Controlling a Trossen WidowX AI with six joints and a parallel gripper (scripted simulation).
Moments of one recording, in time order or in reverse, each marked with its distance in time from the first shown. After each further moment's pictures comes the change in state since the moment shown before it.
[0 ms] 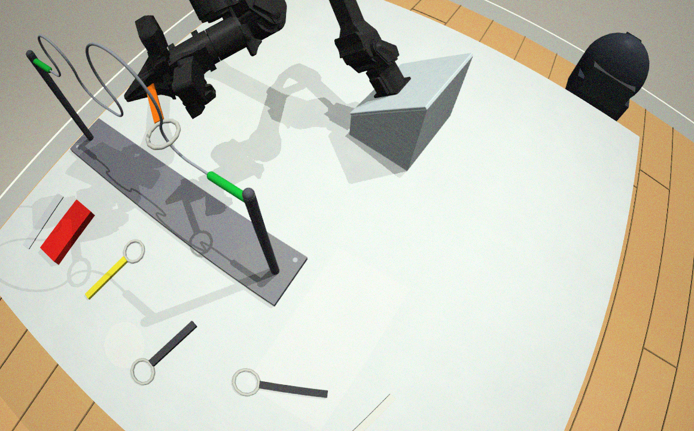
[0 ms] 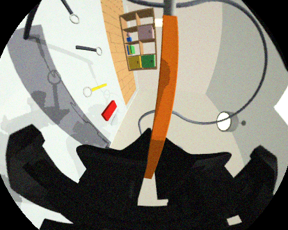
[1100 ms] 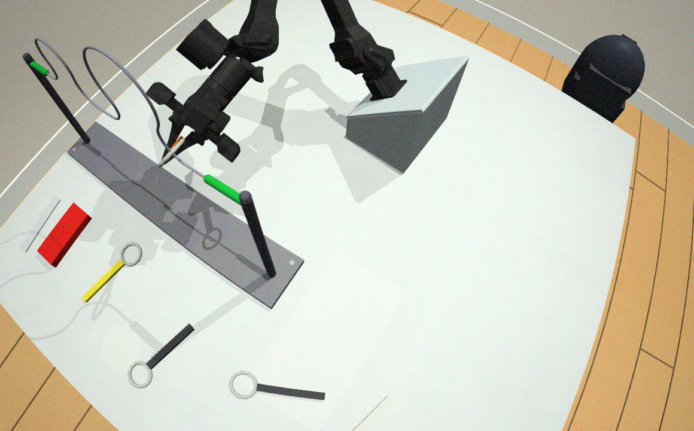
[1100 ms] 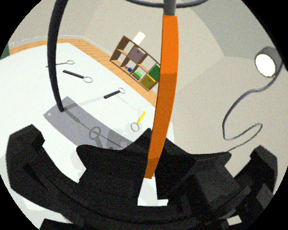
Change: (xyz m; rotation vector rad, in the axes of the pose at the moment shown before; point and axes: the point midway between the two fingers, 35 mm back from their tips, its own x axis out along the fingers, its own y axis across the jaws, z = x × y) arm 0.002 0.109 0.038 0.692 -0.159 0.349
